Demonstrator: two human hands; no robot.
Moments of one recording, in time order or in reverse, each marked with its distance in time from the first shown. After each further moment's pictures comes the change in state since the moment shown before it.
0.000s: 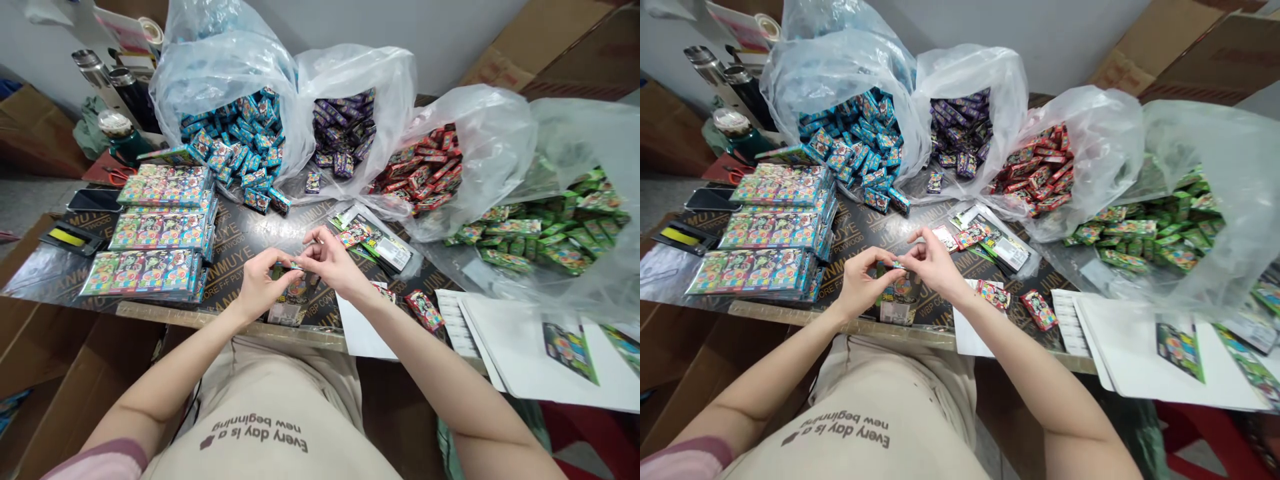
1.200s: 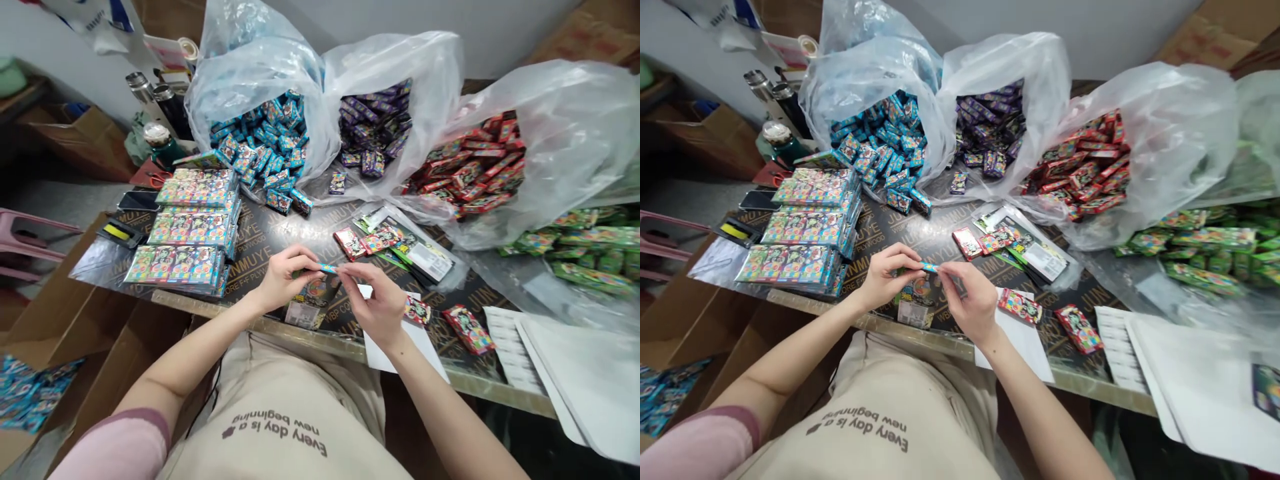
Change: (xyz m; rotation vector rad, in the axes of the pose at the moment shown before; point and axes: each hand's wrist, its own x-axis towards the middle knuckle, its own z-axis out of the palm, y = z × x) left_hand 0.012 -0.007 -0.003 0.033 -0.158 0.201; right_hand -0.044 0.038 -0.008 -0.541 0.419 -0.638
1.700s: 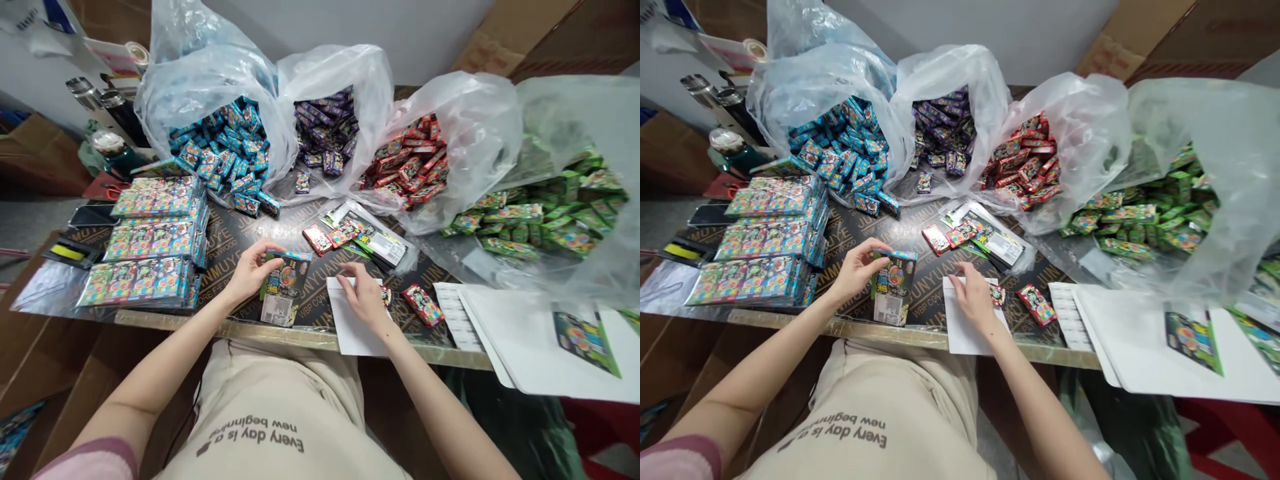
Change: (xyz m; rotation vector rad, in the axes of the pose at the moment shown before) left_hand 0.007 -0.019 0.008 -0.270 -0.032 -0.383; right_hand -0.045 0.084 -0.046 -0.377 -0.159 0.209
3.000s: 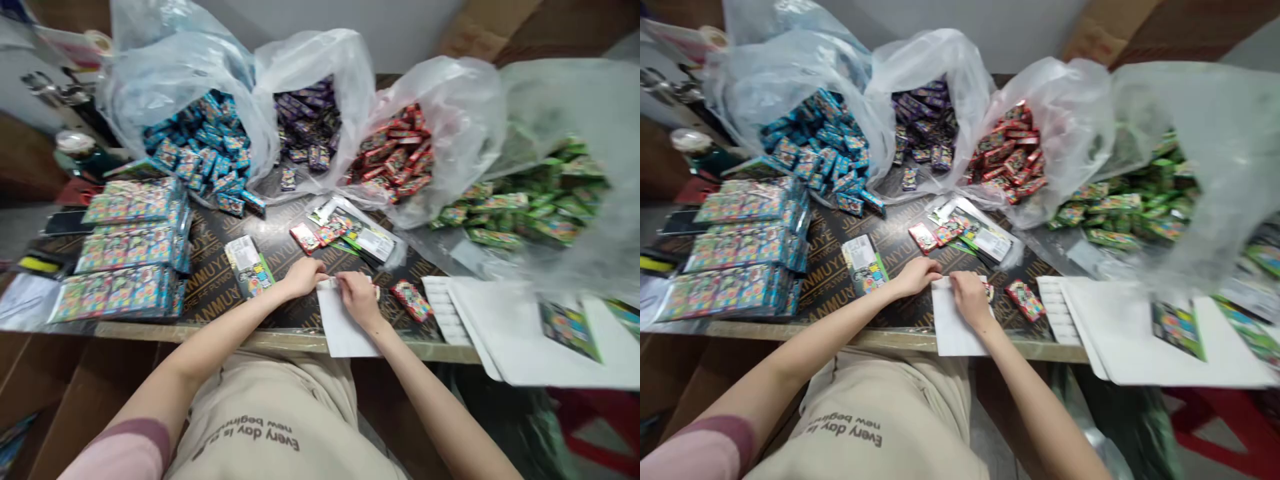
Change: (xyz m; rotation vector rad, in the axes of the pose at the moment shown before) left_hand 0.045 -0.030 0.117 0.800 -0.617 -0.139; right_hand -0.016 0.050 0.001 -0.162 0.038 -0.178
